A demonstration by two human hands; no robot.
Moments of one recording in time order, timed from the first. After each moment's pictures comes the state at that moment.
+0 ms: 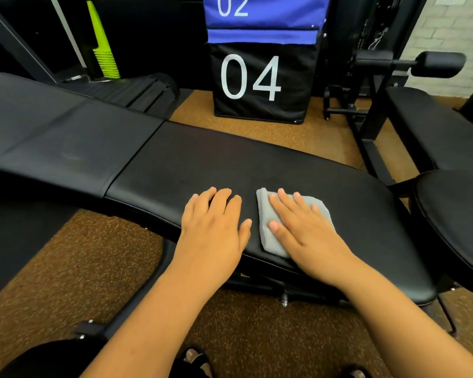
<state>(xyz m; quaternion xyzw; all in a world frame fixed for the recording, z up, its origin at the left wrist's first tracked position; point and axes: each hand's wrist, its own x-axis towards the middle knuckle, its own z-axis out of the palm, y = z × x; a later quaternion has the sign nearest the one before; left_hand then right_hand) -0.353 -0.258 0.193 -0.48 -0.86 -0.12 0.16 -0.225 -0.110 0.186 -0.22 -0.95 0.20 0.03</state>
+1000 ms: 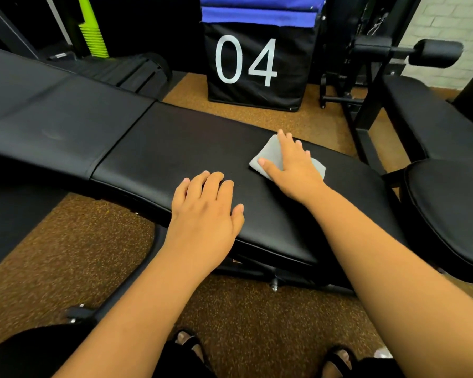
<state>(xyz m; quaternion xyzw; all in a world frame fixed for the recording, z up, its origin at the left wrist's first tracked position) -0.353 -0.255 0.187 -0.47 -0.86 -0.10 0.19 -0.303 -0.036 0.187 -0.30 -0.92 0.22 0.12</state>
